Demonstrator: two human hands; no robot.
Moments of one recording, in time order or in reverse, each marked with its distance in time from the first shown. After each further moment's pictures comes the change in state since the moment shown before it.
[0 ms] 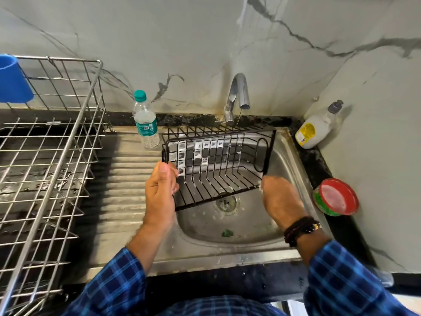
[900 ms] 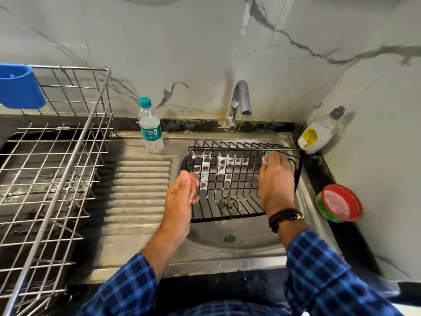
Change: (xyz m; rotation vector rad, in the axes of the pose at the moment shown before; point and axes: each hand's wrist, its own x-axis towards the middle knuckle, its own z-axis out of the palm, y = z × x) left_hand -0.016 -0.006 0.021 -0.039 -0.080 -0.183; right_hand 0.040 -0.010 0.006 0.271 0.491 0.000
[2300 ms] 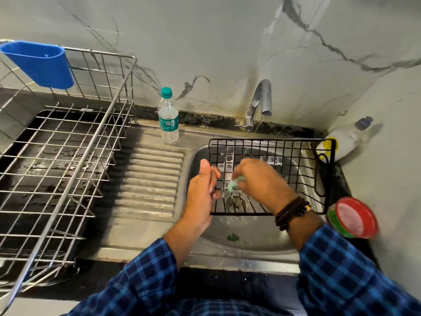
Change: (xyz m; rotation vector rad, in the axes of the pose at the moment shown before) left_hand 0.001 0.005 0.031 -0.138 0.066 -0.130; right_hand 0.011 -0.048 -0.011 -0.053 -0.674 -0.481
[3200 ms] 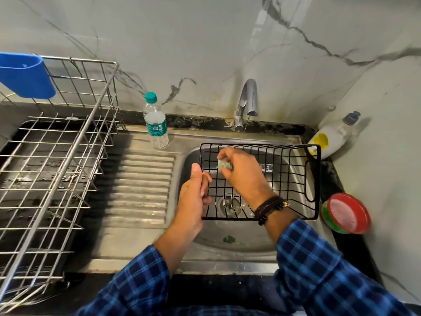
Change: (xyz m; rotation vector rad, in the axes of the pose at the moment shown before) left_hand 0.010 -0.008 0.005 0.060 0.021 -0.059; right_hand 0.020 -0.001 0.005 0.309 0.292 0.051
